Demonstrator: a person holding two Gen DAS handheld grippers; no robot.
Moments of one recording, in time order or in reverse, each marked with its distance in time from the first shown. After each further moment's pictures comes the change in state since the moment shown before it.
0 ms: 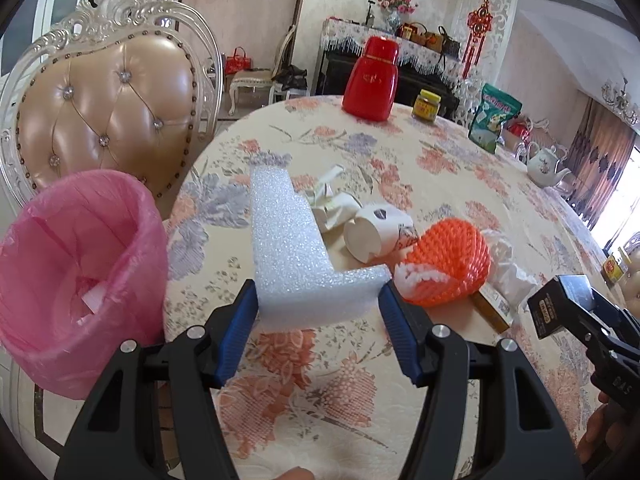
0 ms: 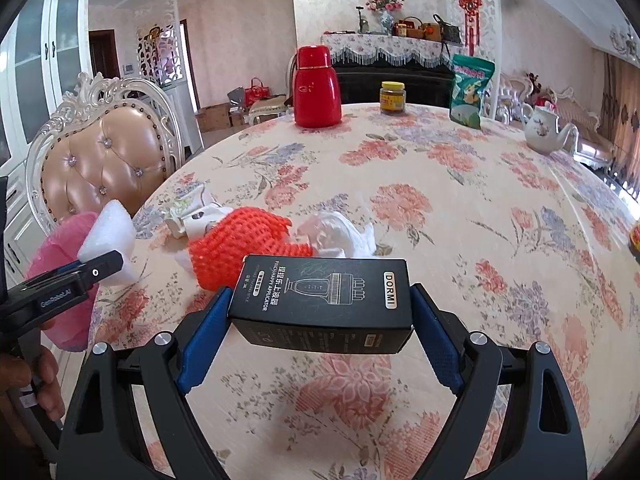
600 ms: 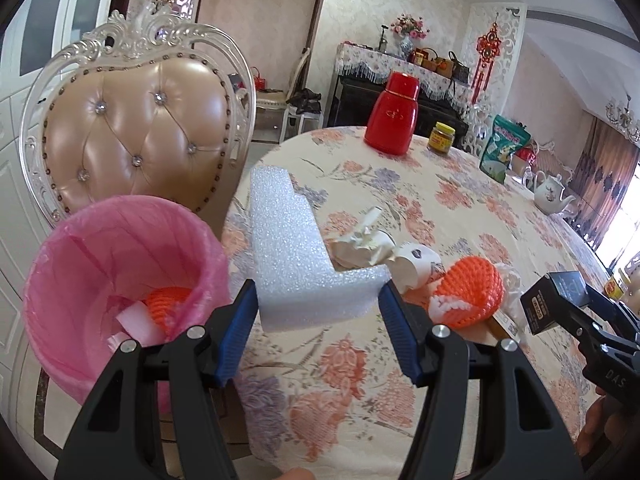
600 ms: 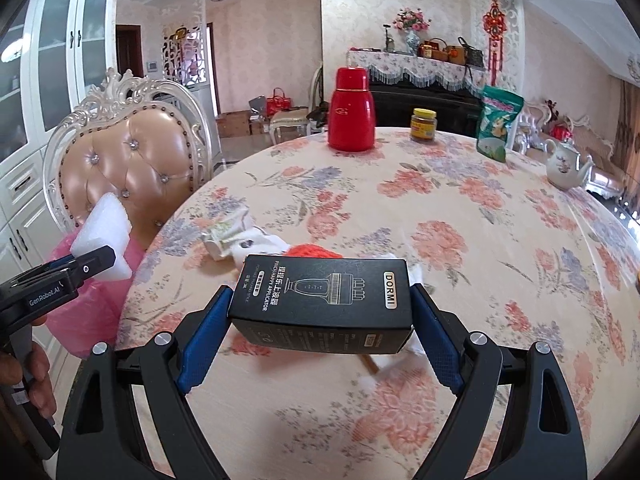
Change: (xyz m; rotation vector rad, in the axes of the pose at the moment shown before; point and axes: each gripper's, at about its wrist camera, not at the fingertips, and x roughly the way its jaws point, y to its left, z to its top) left arm -0.038 0.049 0.016 -0.033 -0.086 0.028; right arm -0.004 0.051 0.025 -0.075 -0.050 0.047
